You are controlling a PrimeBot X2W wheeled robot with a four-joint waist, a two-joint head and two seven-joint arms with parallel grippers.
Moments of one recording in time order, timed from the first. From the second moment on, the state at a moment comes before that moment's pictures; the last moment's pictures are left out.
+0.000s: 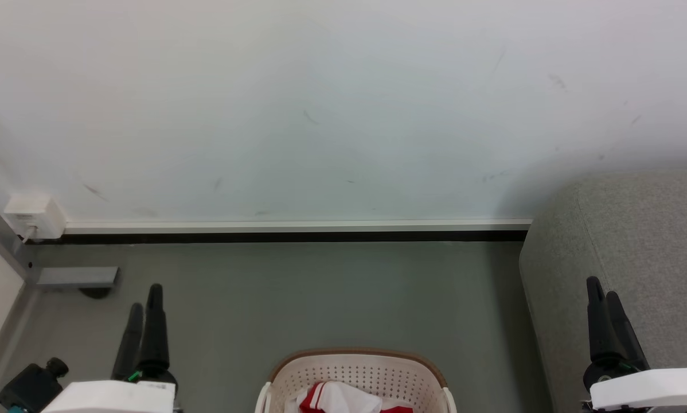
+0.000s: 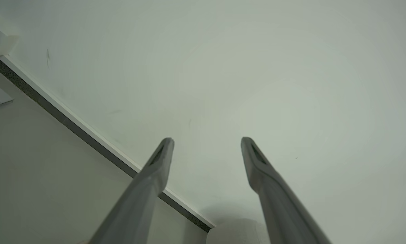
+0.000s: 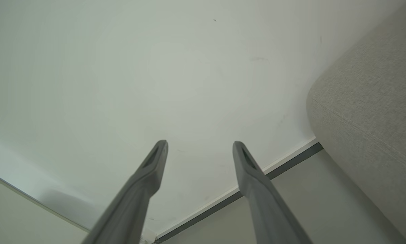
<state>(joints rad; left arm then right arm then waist) -0.06 0.04 0.09 0.10 -0.92 -0.09 -0.09 -0.10 -0.06 0.05 0.16 1.01 0.13 -0.09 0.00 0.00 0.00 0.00</state>
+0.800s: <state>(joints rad) -0.04 0.04 0.05 0.10 -0.52 -0.01 -0.16 -0.11 -0.08 0.07 0.22 0.55 0.13 -0.16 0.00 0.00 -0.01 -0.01</state>
